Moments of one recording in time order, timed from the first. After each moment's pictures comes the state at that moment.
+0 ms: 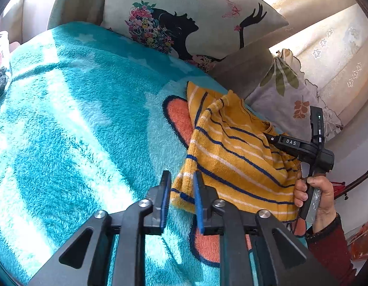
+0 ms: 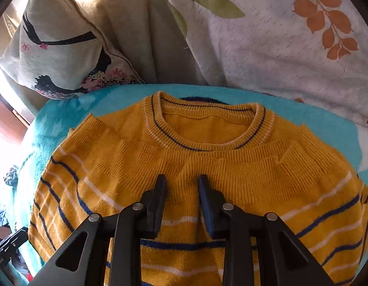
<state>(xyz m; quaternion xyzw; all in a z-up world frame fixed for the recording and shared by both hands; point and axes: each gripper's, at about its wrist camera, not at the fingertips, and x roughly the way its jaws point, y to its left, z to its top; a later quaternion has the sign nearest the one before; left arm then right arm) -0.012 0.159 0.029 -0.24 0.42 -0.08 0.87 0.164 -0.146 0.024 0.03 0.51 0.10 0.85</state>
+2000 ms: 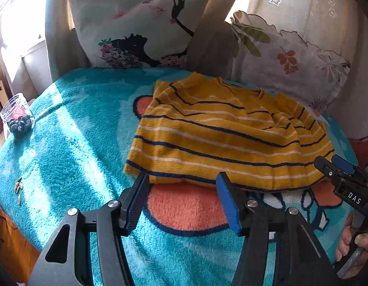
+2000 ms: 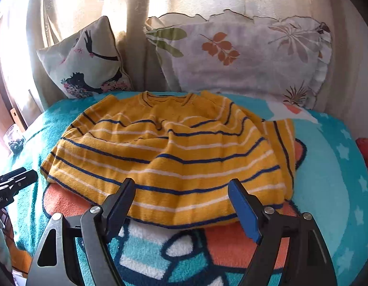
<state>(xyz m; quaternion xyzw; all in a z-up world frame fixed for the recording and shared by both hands) -0.073 0.016 0.064 -0.05 0.41 -0.01 0.91 -0.058 -0.237 0.056 0.01 0.38 0.04 0.92</state>
